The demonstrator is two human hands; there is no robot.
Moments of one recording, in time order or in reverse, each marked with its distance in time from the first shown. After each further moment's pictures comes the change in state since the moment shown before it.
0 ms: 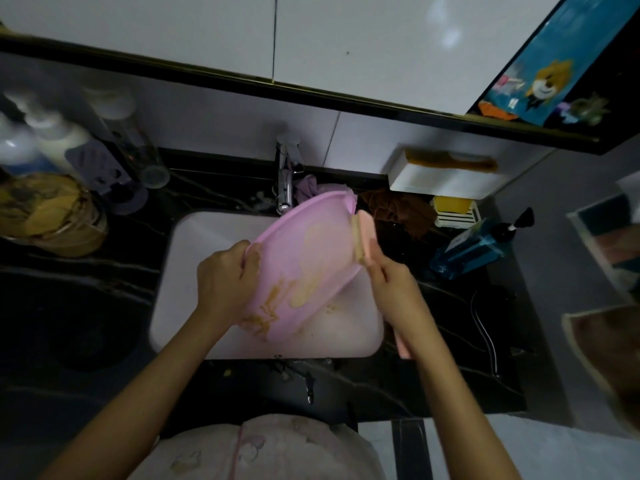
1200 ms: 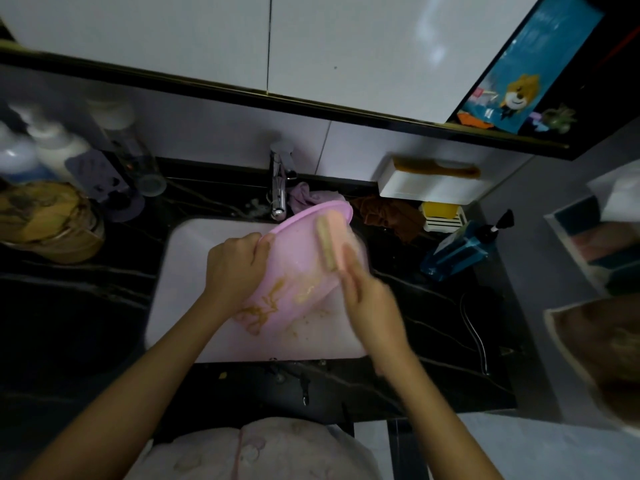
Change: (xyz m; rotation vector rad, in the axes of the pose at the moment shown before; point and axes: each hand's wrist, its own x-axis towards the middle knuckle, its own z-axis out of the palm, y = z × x) left_hand 0.023 0.016 0.001 0.099 -0.076 0.087; right_hand -0.032 -0.015 0.015 -0.157 0.089 -0.189
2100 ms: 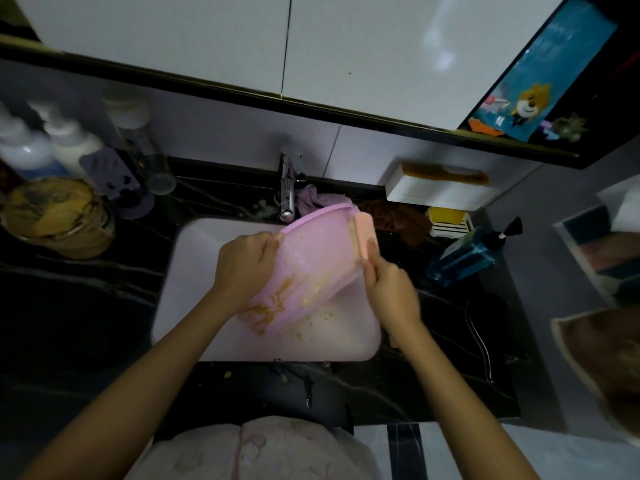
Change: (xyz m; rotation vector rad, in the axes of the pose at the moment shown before) left_hand 0.005 0.000 -0.003 -0.090 -0.040 -0.030; right_hand 0.040 0.027 0.000 -0.234 0.086 0.022
